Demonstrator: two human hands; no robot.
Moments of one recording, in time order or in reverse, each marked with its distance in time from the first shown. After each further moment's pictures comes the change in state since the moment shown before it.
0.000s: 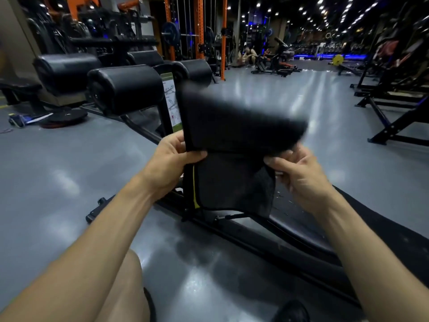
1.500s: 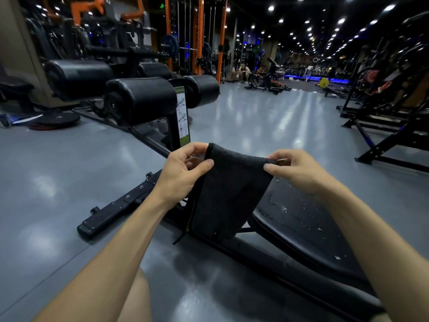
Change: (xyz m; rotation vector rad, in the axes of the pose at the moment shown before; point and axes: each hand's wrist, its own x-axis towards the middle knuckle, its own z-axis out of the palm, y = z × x) left_hand 0.004 -0.005 -0.052 0.316 0.059 0.193; right_hand 0.053 -0.013 0.027 -0.854 0.030 0.146
